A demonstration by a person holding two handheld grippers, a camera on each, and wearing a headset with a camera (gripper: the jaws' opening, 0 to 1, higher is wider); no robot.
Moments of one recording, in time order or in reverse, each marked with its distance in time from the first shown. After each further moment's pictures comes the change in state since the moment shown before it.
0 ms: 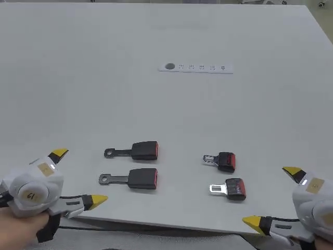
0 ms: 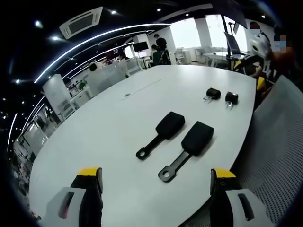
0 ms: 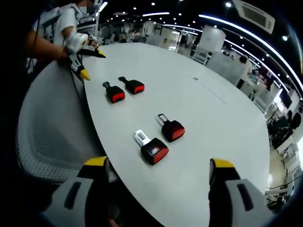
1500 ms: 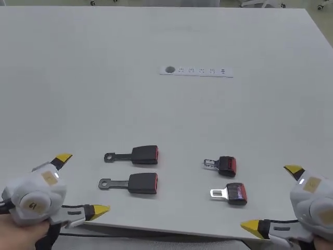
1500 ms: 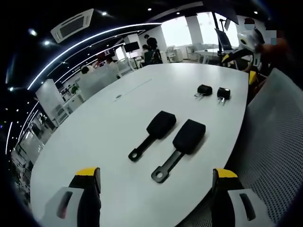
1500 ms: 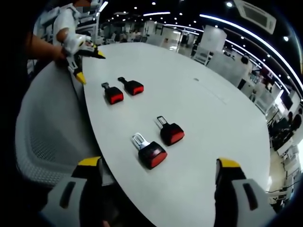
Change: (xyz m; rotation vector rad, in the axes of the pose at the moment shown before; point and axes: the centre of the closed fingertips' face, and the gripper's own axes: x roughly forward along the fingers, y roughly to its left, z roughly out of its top) left arm 0.003 -0.018 0.002 0.070 0.017 -0.062; right arm 0.007 -0.002 0.006 -0.017 -0.006 0.008
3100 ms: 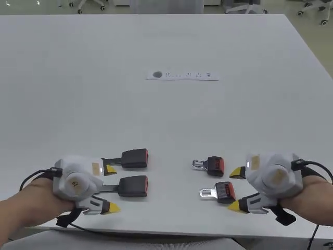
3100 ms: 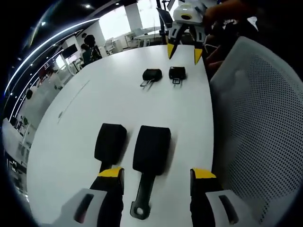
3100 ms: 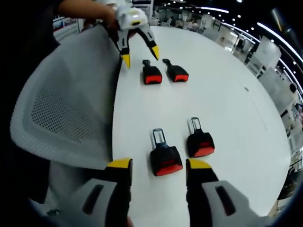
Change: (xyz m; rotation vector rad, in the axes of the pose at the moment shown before) left arm 0.068 -0.060 0.013 0.343 0.121 -0.440; right arm 0.049 0.022 -0.007 -0.359 0.126 0.379
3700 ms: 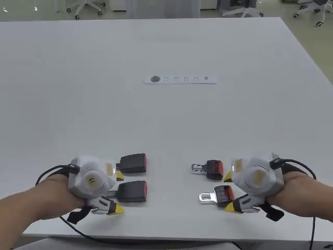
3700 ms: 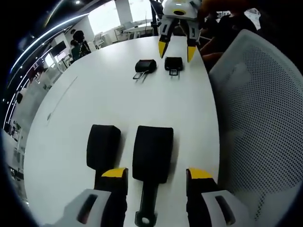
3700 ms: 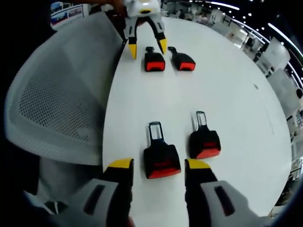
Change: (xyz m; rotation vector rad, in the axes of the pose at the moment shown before) left arm 0.021 0.006 -0.001 0.024 0.072 -0.078; right arm 0.026 -0.008 -0.012 -0.041 0.085 0.055
